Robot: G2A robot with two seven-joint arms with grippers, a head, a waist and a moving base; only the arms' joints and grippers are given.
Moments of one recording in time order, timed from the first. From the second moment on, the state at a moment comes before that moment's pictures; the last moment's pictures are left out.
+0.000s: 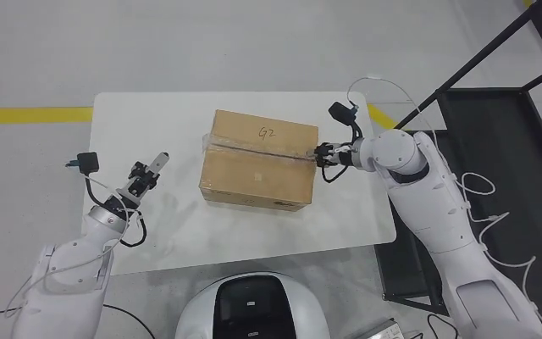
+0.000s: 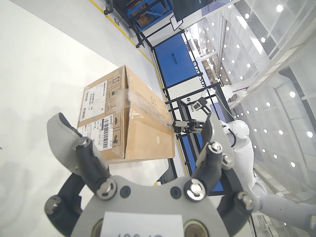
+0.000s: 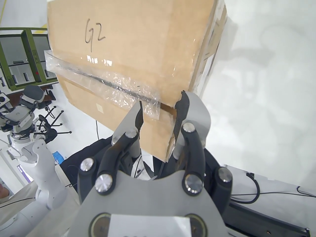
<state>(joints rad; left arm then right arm) 1.54 -1.14 -1.57 -1.83 0.16 -0.22 -0.45 -0.98 -1.03 1.25 -1.60 -0.31 0.36 1.08</state>
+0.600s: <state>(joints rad) 1.59 -1.13 -1.62 -1.86 0.16 -0.20 -0.39 -0.93 -1.09 1.09 -1.68 0.08 0.31 0.87</state>
